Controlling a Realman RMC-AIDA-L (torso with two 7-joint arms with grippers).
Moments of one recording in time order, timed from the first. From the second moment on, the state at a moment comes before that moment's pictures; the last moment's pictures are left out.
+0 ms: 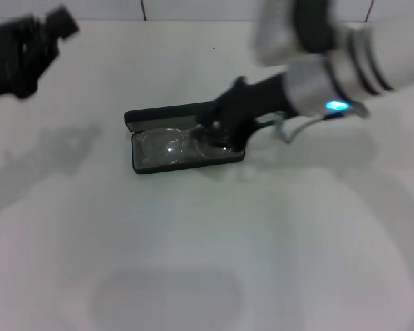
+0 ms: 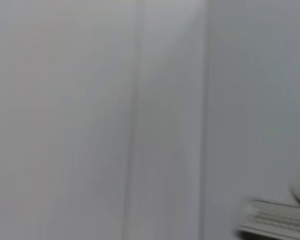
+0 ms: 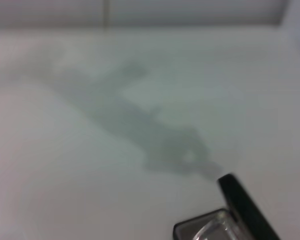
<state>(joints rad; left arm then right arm) -0.22 -2.09 0.82 0.92 1.30 1.69 -1.37 0.81 2.03 -1.70 -1.08 -1.97 -1.06 2.06</state>
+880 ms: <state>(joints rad) -0.67 -2.09 0.89 0.45 1.58 1.00 -1.42 0.40 2.02 -1.24 -0.76 -1.35 -1.31 1.51</state>
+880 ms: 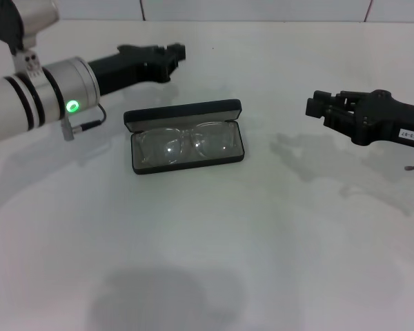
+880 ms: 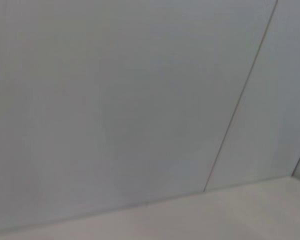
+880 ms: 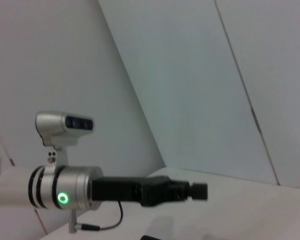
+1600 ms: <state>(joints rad) -0.64 -2.10 0.97 0.32 1.58 0.99 -1.42 0.53 2.01 -1.24 -0.65 -1.36 -1.28 1.47</state>
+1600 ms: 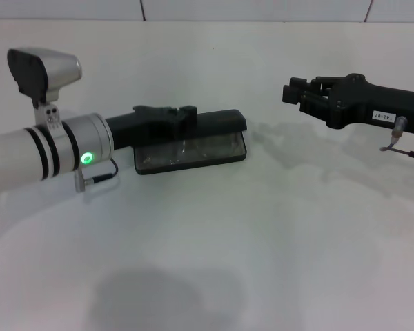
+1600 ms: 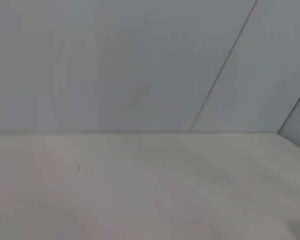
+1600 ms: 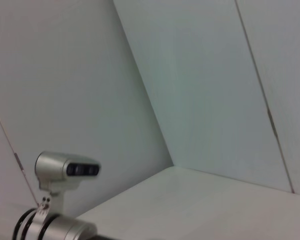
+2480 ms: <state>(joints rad) -0.33 -2.08 0.99 0.80 1.55 1.61 -1.21 0.53 1.99 -1.24 -0.67 -1.36 -1.48 1.23</state>
